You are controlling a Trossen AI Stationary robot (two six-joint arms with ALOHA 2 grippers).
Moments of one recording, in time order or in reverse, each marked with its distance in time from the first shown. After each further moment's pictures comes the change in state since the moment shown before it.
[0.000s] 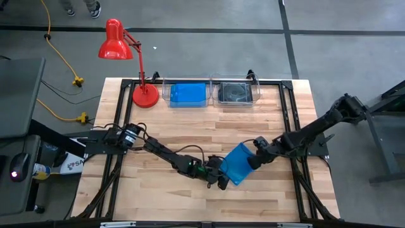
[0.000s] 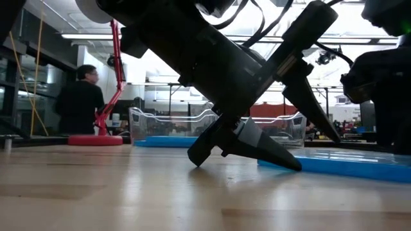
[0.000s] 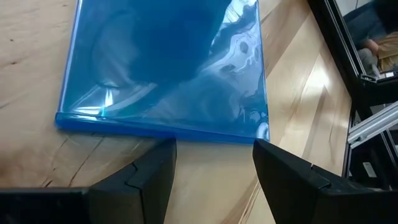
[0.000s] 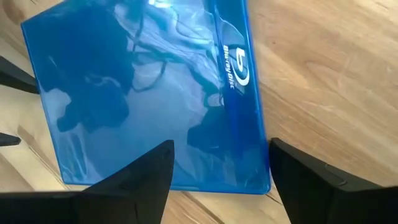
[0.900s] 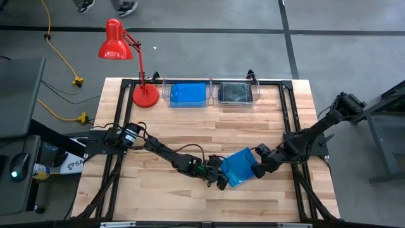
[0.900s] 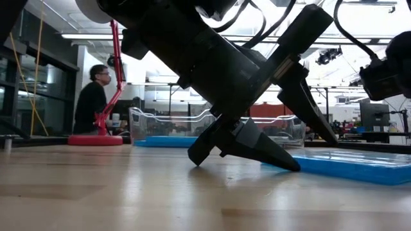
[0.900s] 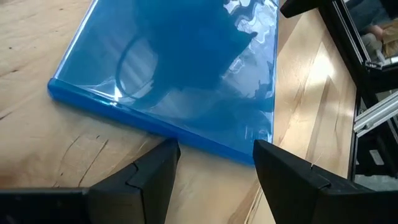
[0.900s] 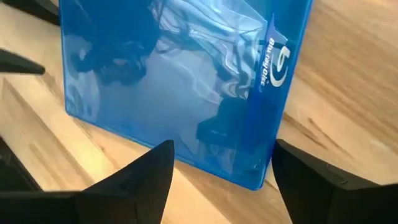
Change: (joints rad) left arm 0.016 -0.001 -0.001 -0.006 0.025 0.061; right arm 0.143 0.000 -0.002 0.068 0.007 0.078
